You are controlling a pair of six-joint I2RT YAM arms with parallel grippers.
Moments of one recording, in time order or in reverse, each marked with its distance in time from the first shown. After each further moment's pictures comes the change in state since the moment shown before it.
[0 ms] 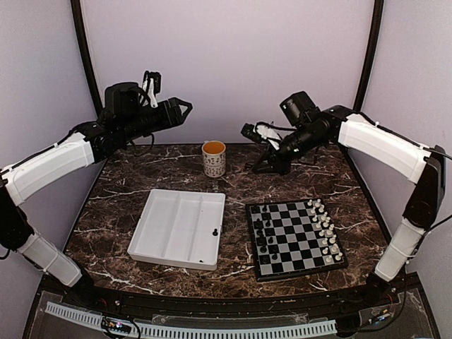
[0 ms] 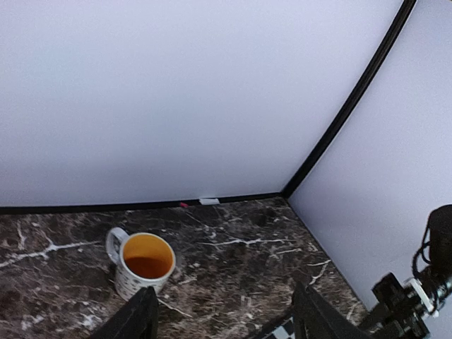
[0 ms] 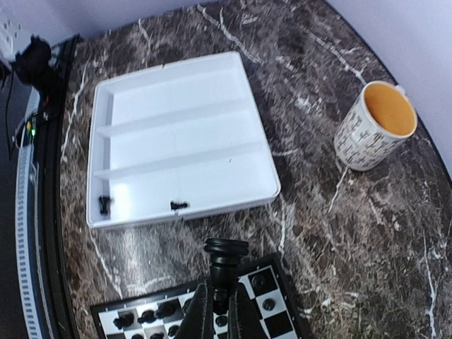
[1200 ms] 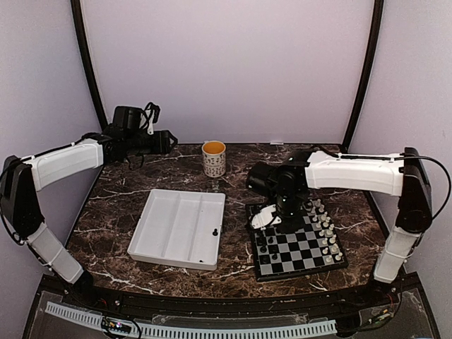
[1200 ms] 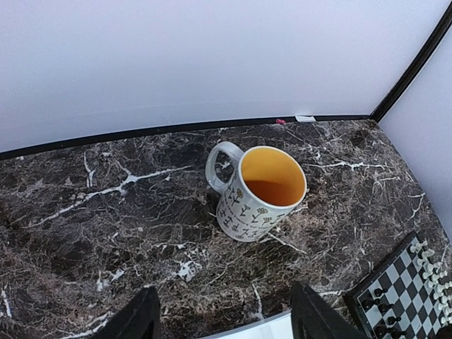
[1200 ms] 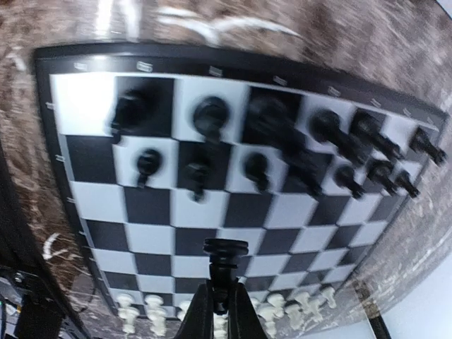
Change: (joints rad) left arm 0.202 0.117 -0.097 -0.109 0.071 0.211; right arm 0.373 0.074 -0.246 -0.400 0.723 -0.301
